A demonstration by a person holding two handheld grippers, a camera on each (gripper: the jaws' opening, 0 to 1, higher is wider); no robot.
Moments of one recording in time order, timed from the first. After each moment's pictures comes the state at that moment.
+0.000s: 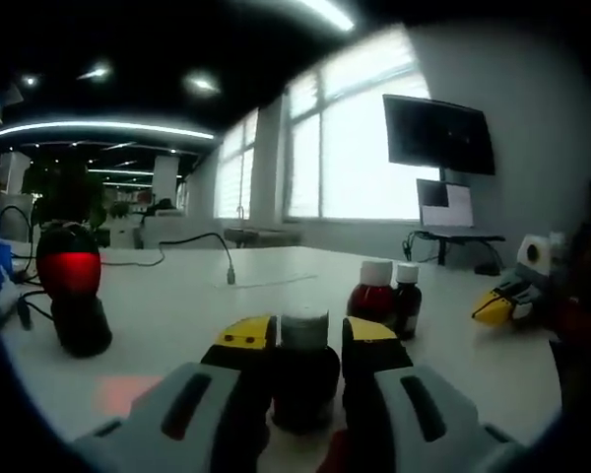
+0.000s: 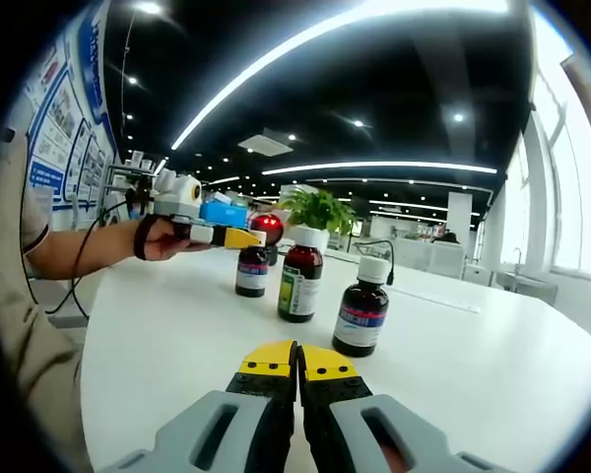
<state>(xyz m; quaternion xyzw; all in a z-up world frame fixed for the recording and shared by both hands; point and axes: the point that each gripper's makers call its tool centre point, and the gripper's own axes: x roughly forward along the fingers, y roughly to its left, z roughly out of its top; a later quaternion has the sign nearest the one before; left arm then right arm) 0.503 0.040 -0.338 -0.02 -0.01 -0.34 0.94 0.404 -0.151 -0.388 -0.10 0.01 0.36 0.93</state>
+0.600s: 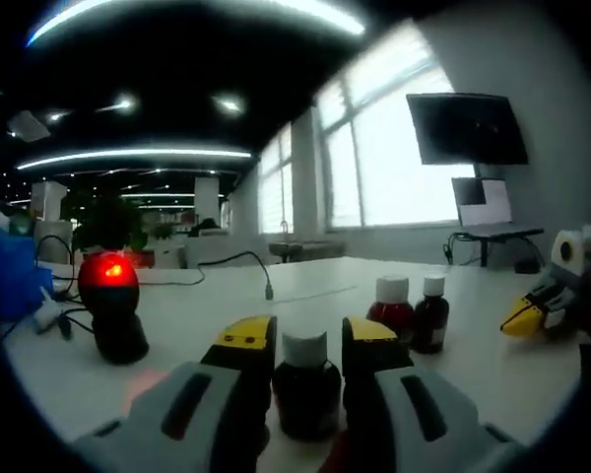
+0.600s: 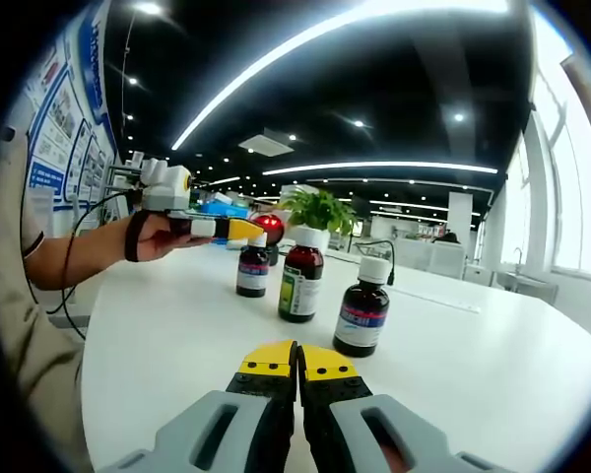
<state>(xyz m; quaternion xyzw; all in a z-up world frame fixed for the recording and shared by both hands) 0.495 0.040 -0.326 0.01 -0.04 -0.24 0.97 0.403 -0.151 -0.388 -0.10 0.01 0.36 0.93</state>
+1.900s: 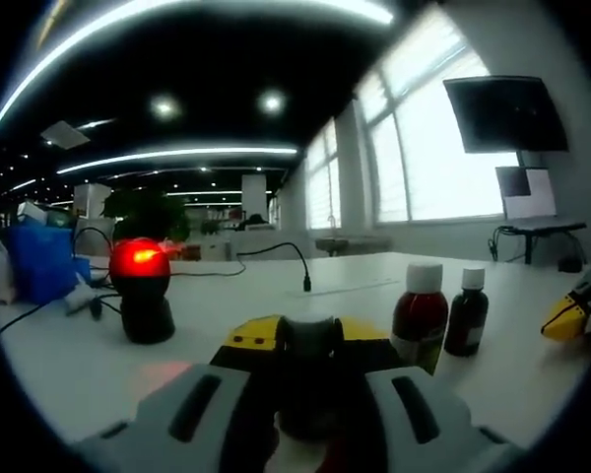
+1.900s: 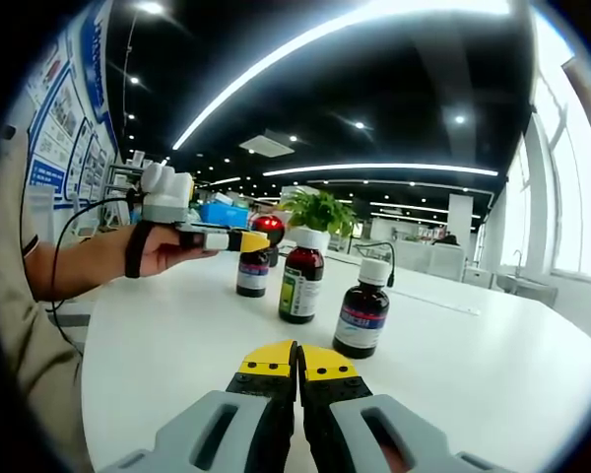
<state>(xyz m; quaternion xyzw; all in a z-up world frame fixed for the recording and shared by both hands) 0.508 0.051 -0.339 0.01 -0.04 -0.13 0.99 0.401 -0.150 -0.387 -0.10 0.00 0.36 0.93</state>
